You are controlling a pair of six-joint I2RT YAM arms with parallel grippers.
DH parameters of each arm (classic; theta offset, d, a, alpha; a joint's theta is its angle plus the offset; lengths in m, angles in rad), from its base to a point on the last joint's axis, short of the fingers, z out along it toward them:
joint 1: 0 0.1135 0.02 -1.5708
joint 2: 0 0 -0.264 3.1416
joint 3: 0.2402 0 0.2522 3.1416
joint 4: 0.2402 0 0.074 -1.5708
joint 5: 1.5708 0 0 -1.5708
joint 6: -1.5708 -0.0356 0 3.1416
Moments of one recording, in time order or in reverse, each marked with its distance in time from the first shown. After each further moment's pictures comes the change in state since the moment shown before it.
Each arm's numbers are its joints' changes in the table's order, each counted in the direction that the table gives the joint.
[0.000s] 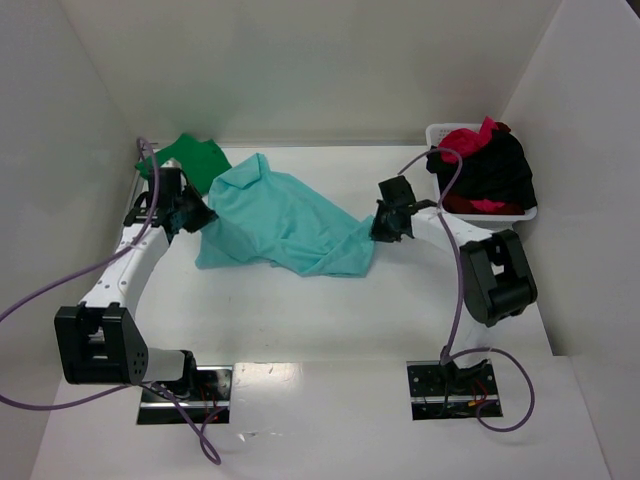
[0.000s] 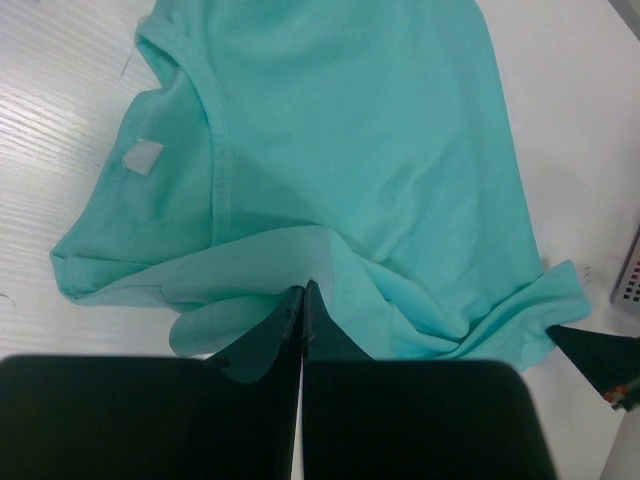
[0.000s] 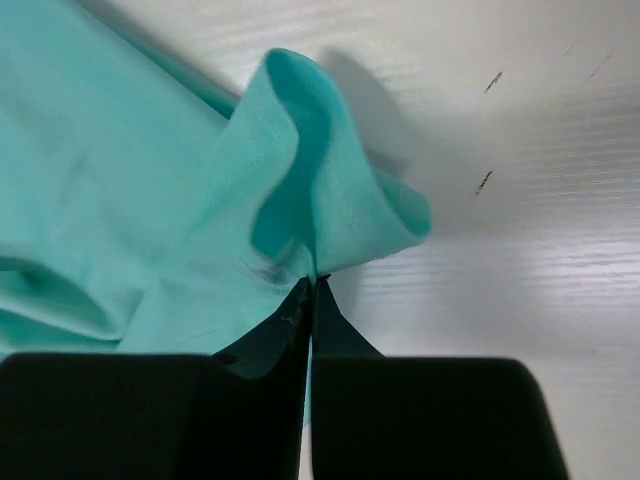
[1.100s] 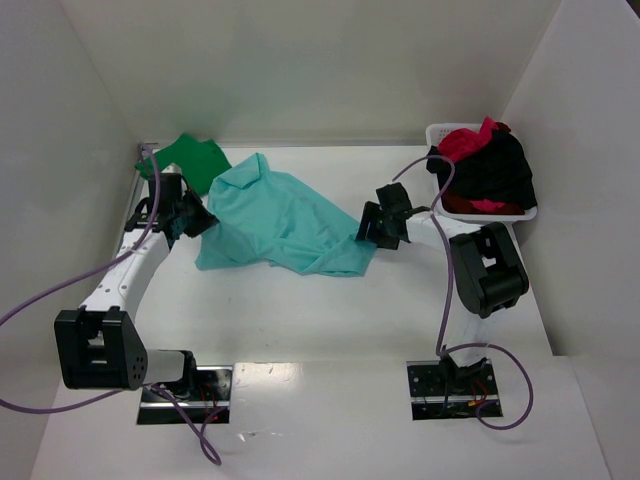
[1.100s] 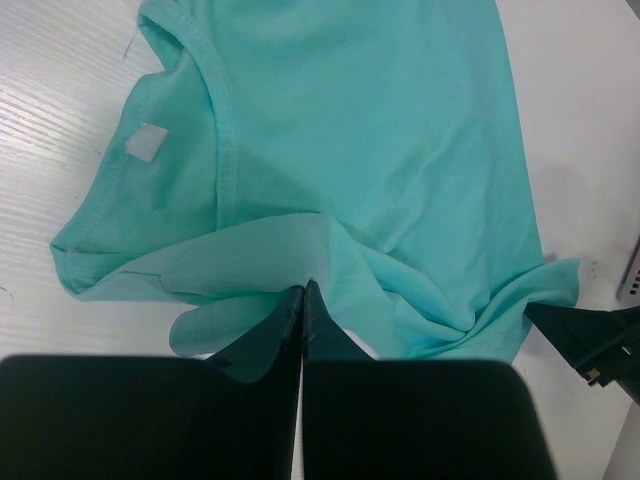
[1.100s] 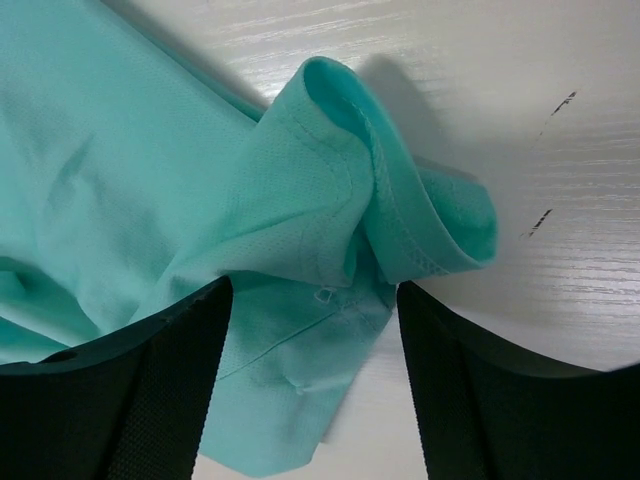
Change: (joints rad) left arm 0.000 -0.024 -0.050 -0.026 0.003 0.003; right arm 0.000 0.071 -0.052 -0.140 -0.065 0.005
